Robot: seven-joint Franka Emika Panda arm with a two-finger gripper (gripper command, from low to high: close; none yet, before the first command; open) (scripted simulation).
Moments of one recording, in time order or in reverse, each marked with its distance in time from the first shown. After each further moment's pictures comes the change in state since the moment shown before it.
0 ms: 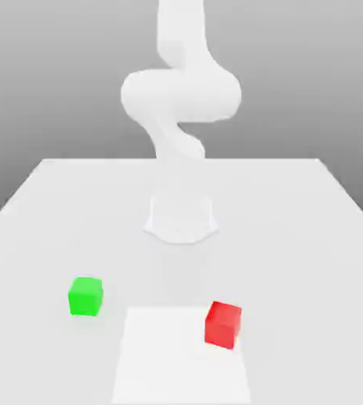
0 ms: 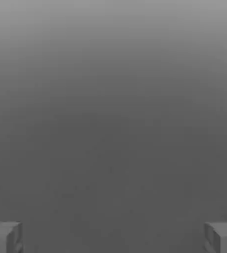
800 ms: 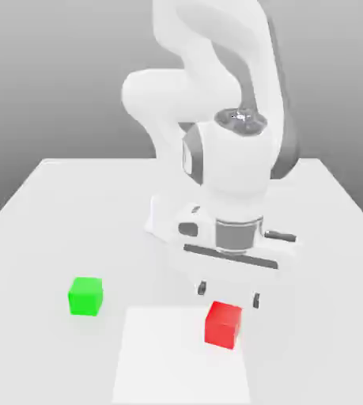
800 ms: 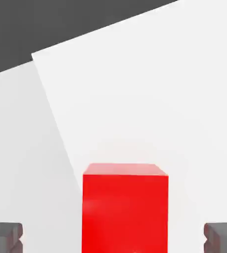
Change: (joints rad) arm -0.065 0.797 0.212 -0.424 -0.039 0.510 0.515
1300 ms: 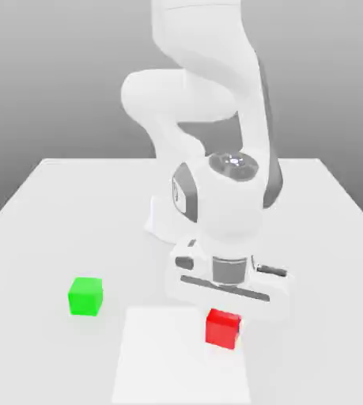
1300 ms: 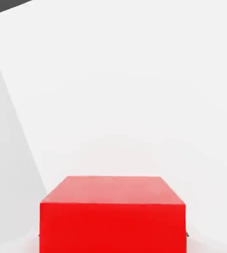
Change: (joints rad) arm 0.093 0.170 -0.131 0.021 -0.161 0.139 0.117
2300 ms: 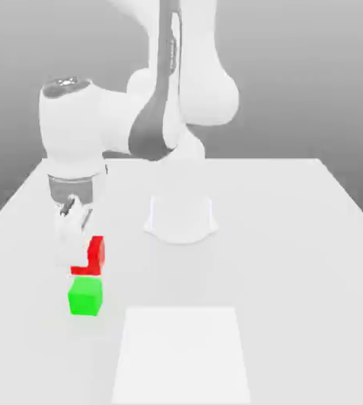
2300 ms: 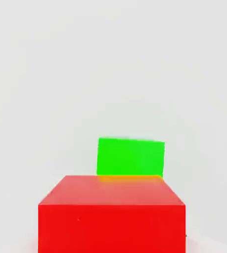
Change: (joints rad) arm -0.528 -0.358 -0.175 -0.170 0.196 -0.185 0.442
